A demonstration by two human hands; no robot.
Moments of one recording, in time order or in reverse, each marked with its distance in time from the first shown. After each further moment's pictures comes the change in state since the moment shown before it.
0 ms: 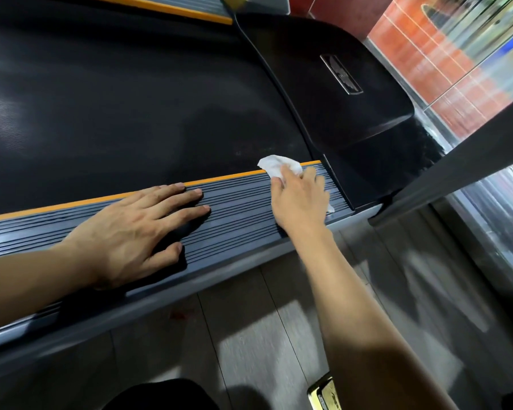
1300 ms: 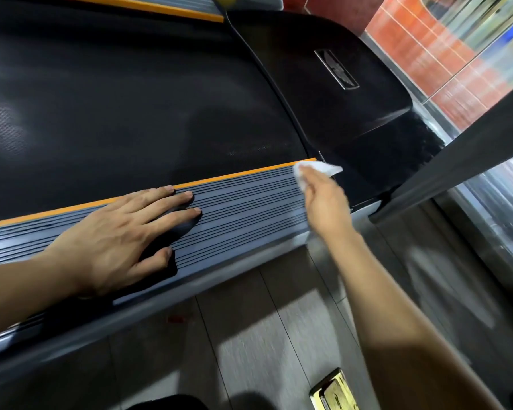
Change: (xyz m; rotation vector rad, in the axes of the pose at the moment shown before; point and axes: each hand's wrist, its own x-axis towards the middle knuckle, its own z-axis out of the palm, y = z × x) left_hand 0.001 0.000 0.000 0.038 -0.014 -0.015; right_hand 0.020 0.076 0.007 0.369 0.047 -0.187
